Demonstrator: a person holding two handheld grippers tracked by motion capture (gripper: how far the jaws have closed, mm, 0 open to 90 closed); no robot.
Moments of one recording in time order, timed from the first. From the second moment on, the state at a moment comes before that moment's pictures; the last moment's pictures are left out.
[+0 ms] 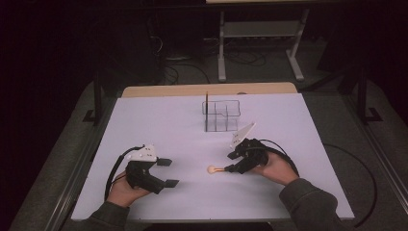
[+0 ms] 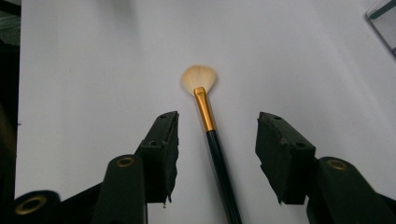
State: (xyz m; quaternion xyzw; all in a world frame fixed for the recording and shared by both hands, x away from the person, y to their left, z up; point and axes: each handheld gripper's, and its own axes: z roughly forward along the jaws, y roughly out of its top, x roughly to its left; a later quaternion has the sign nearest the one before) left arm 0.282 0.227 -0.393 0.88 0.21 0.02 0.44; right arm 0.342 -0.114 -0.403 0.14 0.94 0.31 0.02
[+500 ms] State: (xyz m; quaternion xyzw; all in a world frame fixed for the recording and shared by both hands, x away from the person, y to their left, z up) left arm 0.281 0.227 -0.393 0.87 0.22 0.02 0.44; right arm 0.350 -0.105 -0.409 0.13 0.95 0.27 0.00
